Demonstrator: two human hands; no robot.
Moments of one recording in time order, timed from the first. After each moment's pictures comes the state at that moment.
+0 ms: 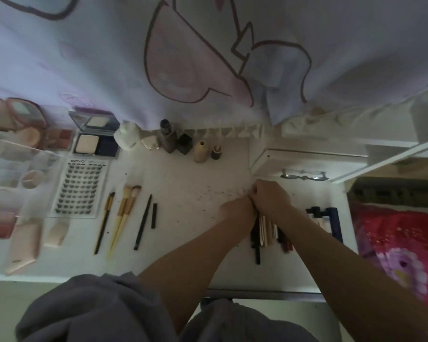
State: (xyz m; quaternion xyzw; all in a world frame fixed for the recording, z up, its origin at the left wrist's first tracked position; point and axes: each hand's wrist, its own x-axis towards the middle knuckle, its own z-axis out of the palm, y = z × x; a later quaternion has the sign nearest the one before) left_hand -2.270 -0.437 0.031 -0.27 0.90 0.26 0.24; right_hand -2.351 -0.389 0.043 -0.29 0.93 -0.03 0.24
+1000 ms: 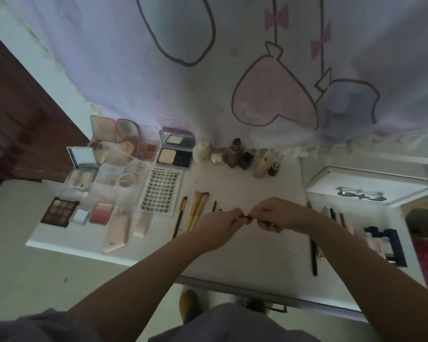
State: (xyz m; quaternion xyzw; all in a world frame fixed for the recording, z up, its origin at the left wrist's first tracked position) left_hand -2.100 -0.559 0.067 -0.20 0.93 0.31 0.09; right_hand -2.261 -0.449 0.113 -0.37 0.69 -0.23 0.58
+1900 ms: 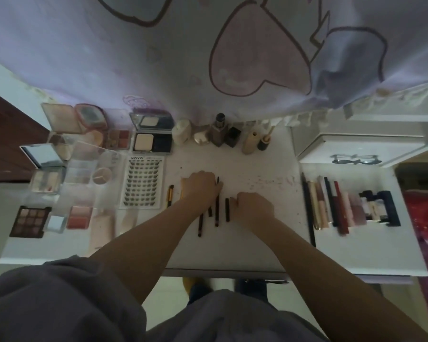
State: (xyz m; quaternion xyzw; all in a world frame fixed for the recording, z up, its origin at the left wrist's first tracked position) left_hand -2.145 -0.607 0.037 -0.33 0.92 0.16 0.16; right_hand -2.203 -0.475 0.036 -0.32 0.90 -0.01 0.29
